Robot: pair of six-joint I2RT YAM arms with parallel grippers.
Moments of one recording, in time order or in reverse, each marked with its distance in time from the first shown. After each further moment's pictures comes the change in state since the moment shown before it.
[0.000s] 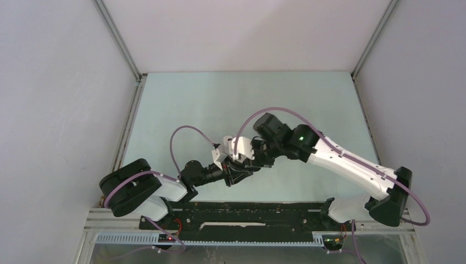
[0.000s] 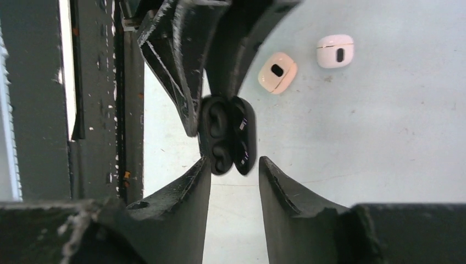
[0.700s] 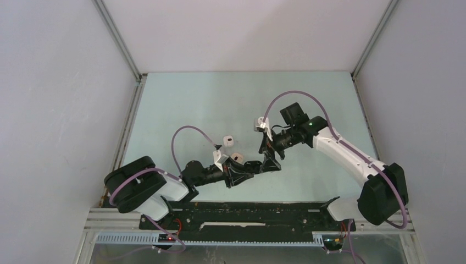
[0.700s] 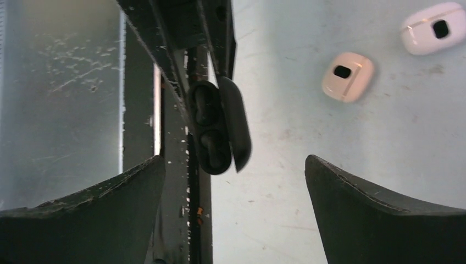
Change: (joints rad) left arm 0.001 0.050 0.000 0.056 0.054 0.000; right arm -0.475 0.003 -0.228 0.139 -0.684 0.112
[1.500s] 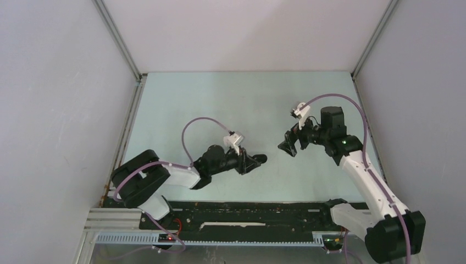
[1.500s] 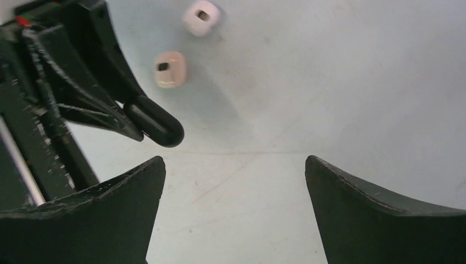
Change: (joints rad) left arm 0.007 0.056 0.213 -0.437 -0.172 -0.100; right arm -0.293 -0.363 -0.243 0.327 0.219 0.216
